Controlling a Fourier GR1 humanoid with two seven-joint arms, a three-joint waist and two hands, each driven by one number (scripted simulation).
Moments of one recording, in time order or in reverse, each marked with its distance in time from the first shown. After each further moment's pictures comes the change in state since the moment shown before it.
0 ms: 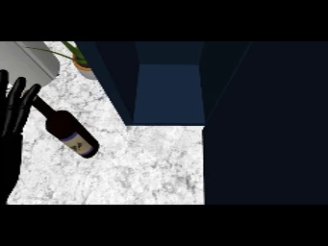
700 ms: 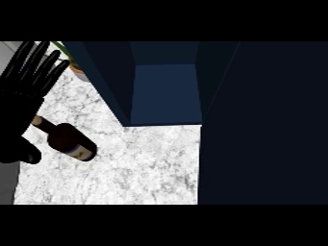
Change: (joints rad) left arm -0.285 0.117 0.163 0.398 0.676 -0.277 0.281; right arm 0.138 0.011 0.122 -0.135 -0.132 0.106 0.094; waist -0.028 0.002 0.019
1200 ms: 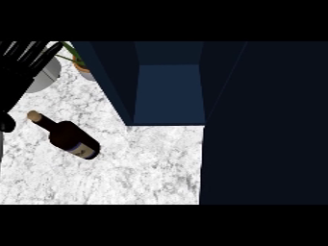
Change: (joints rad) left arm -0.151 0.079 0.068 0.144 0.185 -0.010 0.162; right arm 0.035 -0.014 -0.033 -0.123 -0.078 0.017 0.123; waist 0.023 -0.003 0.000
